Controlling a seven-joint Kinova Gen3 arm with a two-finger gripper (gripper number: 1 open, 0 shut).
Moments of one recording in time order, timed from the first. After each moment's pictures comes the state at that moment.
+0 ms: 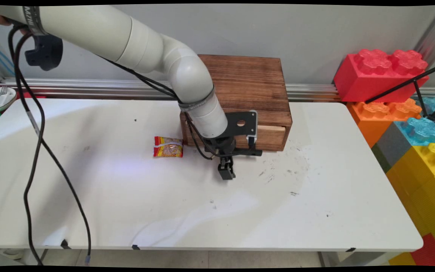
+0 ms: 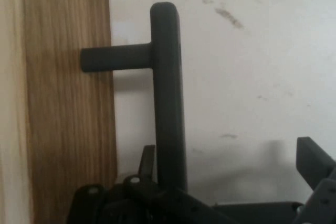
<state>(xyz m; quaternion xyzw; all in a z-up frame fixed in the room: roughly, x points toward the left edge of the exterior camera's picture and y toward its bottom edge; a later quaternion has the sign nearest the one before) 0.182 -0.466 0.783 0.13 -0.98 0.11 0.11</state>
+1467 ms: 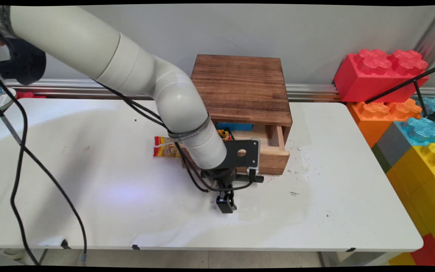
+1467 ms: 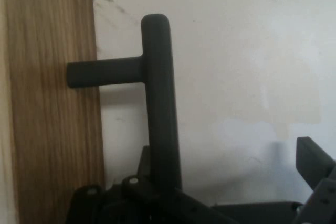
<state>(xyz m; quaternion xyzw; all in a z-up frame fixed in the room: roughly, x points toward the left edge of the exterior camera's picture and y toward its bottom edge) 0.154 -0.390 0.776 0.12 -0.98 0.07 0.13</state>
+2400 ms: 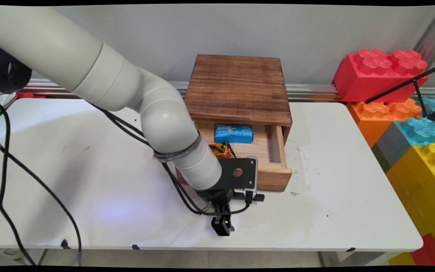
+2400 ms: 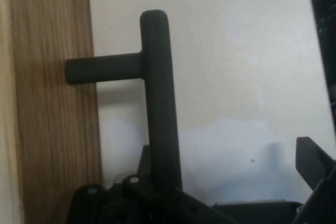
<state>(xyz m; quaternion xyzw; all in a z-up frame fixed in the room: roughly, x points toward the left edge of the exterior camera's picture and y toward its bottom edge) 0.145 -0.341 0.778 0.12 -0.98 0.06 0.14</state>
